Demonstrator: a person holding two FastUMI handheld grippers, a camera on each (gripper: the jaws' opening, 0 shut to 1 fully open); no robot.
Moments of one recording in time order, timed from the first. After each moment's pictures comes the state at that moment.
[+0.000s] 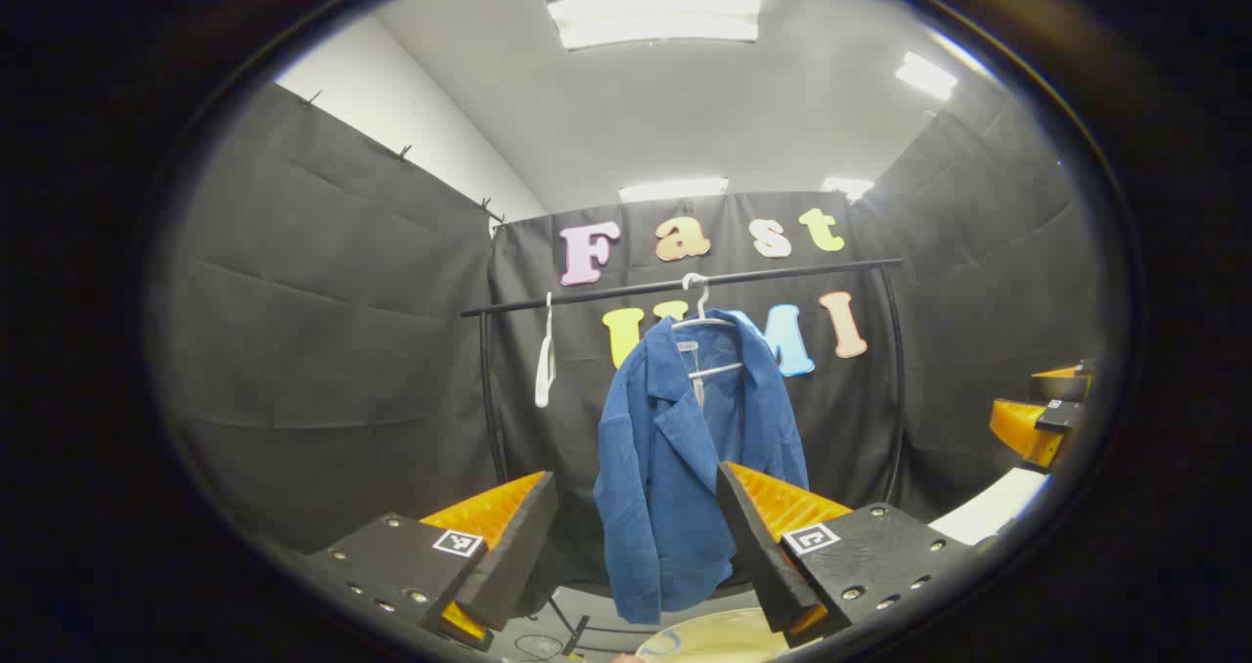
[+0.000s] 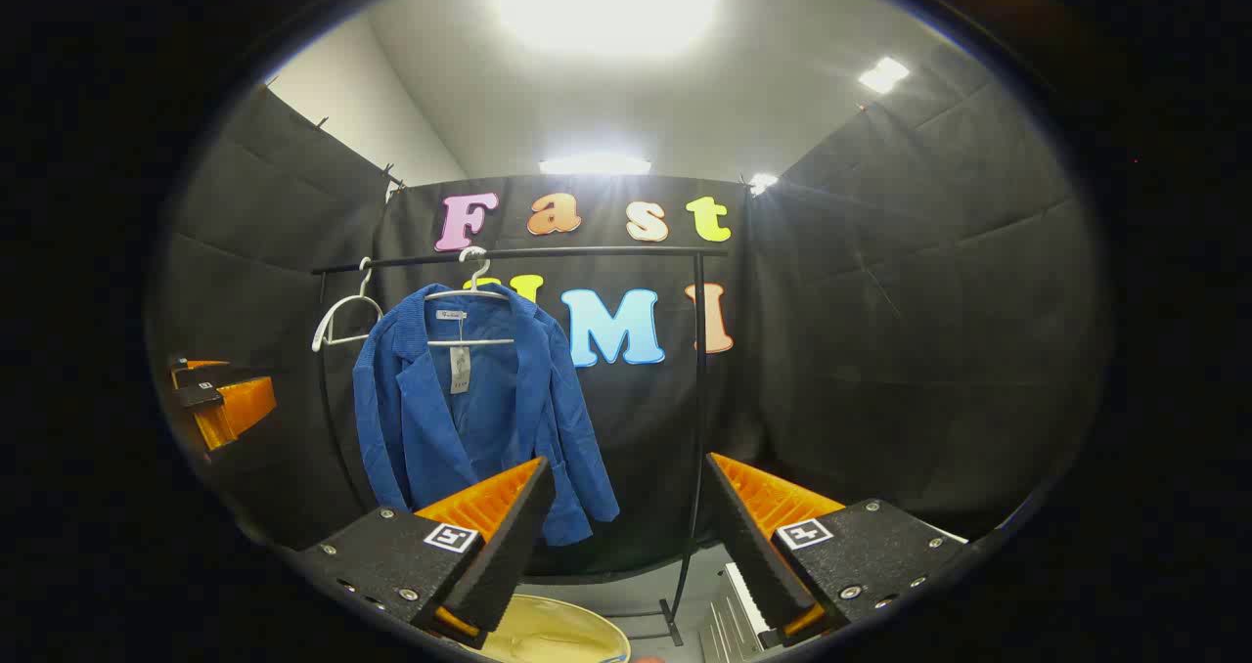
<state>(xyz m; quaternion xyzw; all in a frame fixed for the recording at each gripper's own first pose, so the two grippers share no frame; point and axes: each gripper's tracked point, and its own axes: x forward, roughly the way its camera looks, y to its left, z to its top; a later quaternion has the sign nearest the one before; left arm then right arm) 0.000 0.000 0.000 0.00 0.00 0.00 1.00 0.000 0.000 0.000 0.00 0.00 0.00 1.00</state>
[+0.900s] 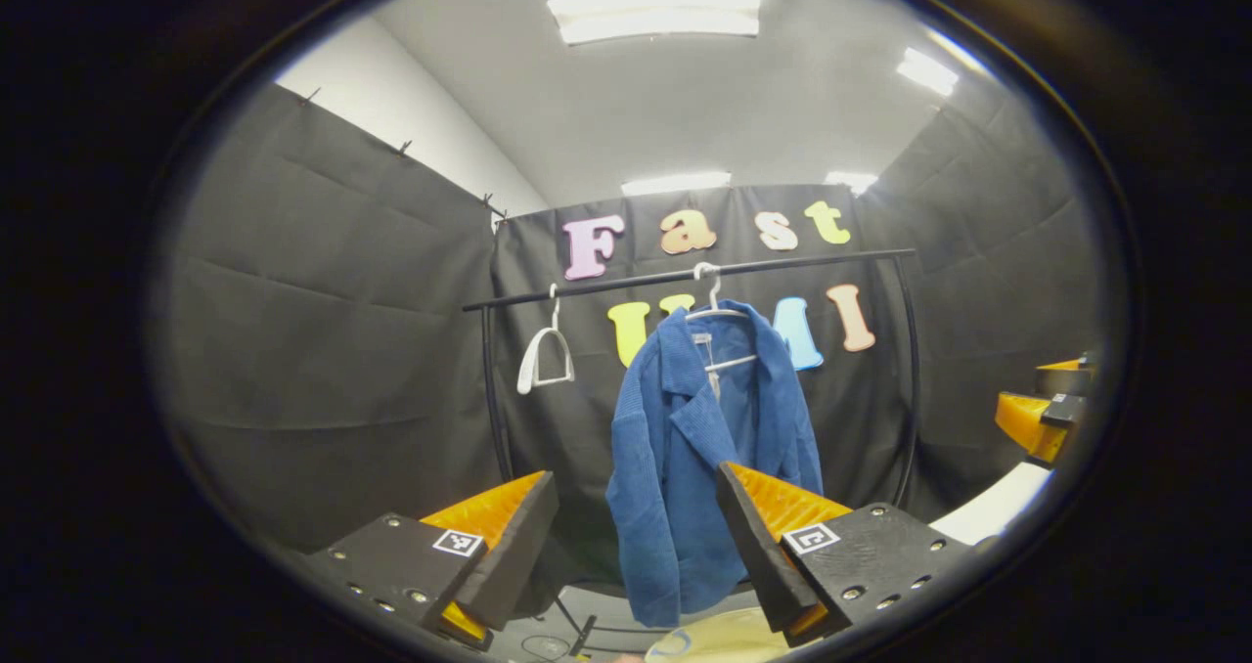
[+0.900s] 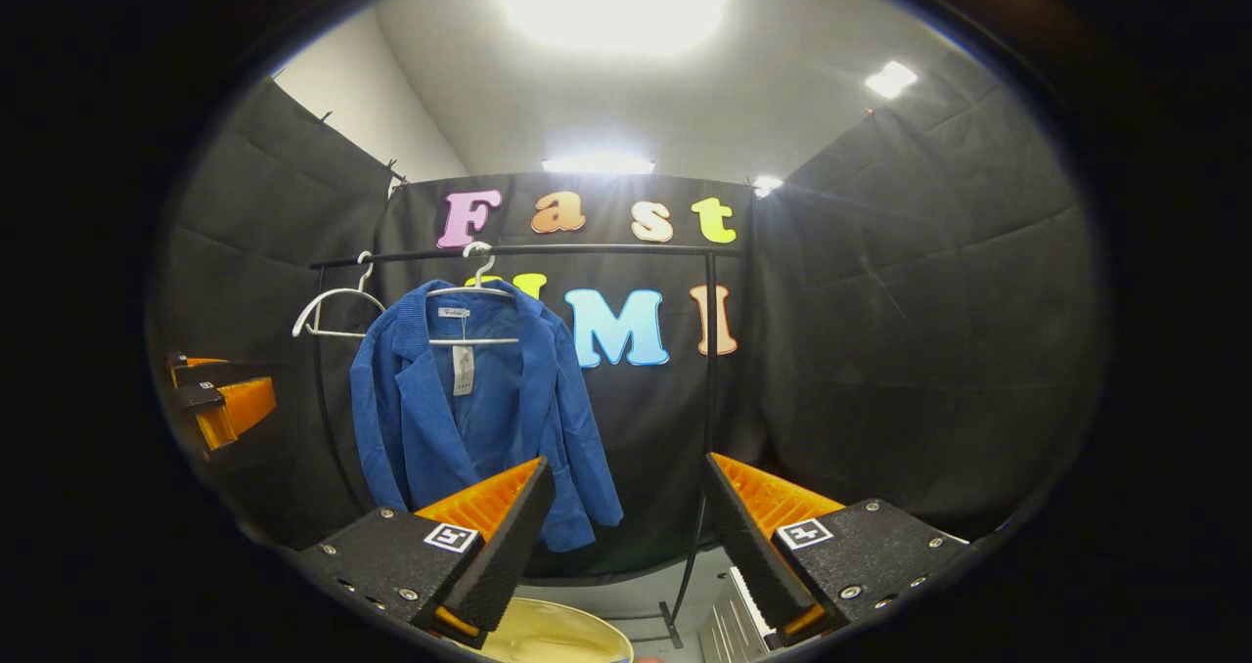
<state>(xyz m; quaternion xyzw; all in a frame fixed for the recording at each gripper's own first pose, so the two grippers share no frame) 0.026 0.011 -0.008 0.00 0.00 0.00 1.00 0.016 0.015 0.002 -0.01 0.00 0.00 1.00</state>
